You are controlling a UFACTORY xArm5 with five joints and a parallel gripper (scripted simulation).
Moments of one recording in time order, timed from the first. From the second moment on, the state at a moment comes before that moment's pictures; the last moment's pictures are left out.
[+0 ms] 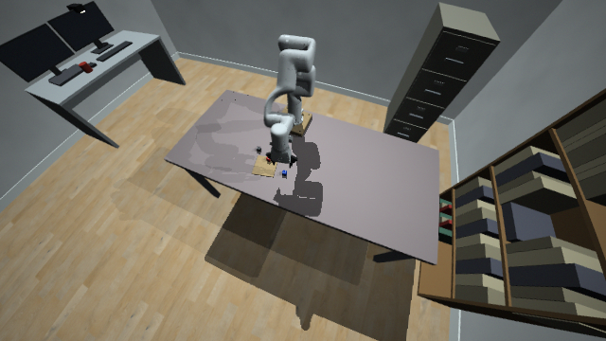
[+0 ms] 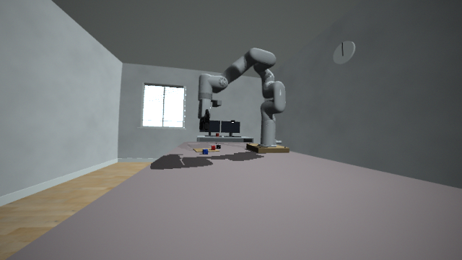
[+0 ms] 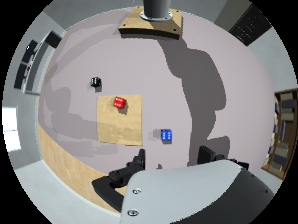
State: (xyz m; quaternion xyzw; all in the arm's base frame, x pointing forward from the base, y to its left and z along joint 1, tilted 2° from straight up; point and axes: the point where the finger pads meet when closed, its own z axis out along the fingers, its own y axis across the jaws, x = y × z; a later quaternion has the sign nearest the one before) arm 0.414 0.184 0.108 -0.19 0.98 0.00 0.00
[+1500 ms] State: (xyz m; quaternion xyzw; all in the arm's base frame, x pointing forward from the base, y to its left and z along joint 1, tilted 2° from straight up) arm 0.411 0.183 0.094 0.38 0.92 0.00 0.00
